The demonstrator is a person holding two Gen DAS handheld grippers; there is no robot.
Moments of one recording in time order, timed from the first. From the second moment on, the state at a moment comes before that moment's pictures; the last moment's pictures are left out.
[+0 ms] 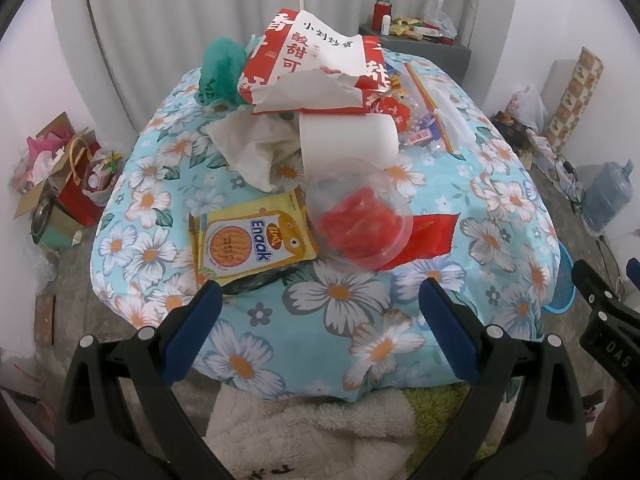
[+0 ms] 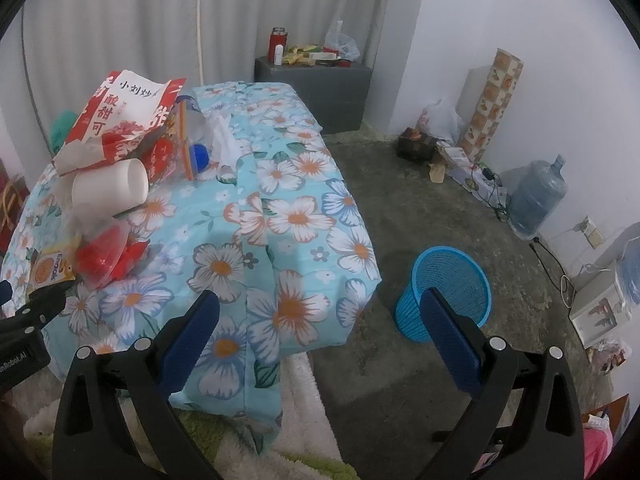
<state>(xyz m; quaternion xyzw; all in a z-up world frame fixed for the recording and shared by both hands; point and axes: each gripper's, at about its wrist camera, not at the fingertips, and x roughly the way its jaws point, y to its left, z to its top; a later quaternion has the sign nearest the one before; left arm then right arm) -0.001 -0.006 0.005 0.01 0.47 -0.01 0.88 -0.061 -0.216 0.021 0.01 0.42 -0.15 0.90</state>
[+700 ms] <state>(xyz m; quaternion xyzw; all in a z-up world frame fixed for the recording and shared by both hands) -0.001 0.000 0.005 0.00 0.47 -0.01 0.88 -0.061 -0.210 0.022 0.01 0.42 -0.15 0.90</state>
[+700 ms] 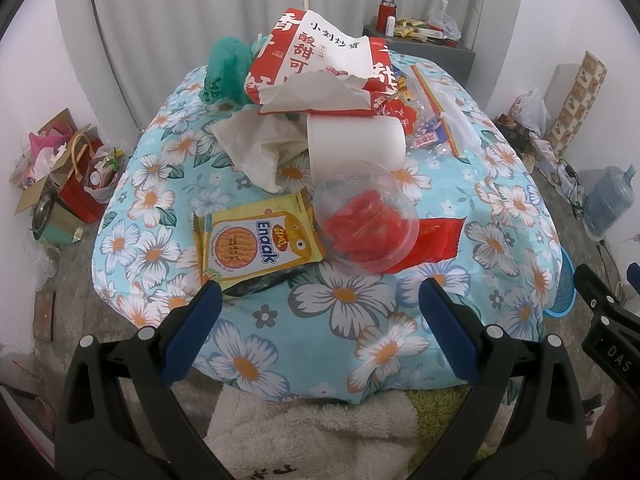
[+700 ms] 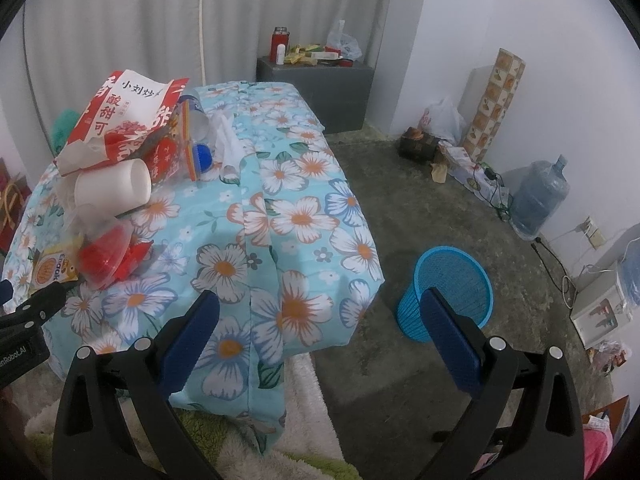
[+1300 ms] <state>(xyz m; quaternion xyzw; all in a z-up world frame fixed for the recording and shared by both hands) -0.001 0.001 0.004 0.00 0.47 -0.01 0.88 -0.061 -0.211 0.021 0.01 0.42 -0.14 0.90</state>
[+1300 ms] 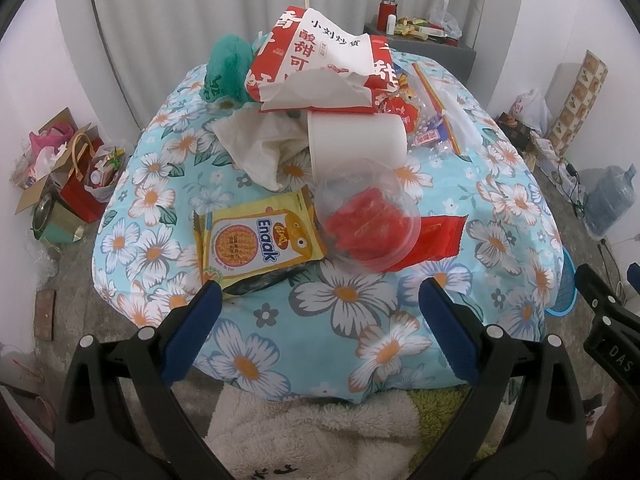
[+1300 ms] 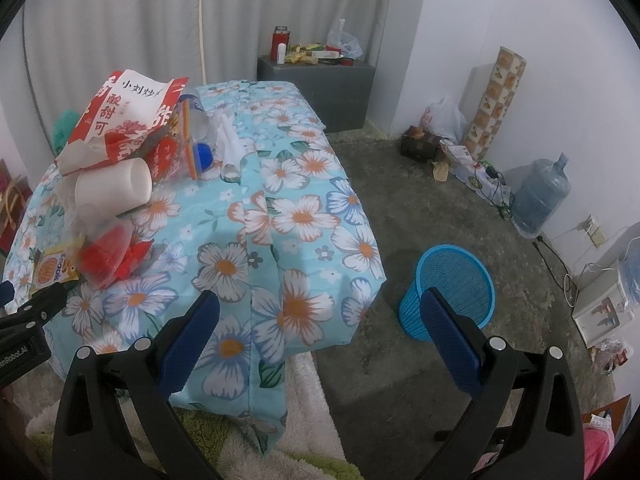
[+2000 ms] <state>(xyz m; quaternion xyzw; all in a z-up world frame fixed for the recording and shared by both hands) -0.001 0.000 0.004 0.00 0.47 -0.01 0.88 -0.060 -0.210 0.019 0.01 0.42 -0.14 0.89</state>
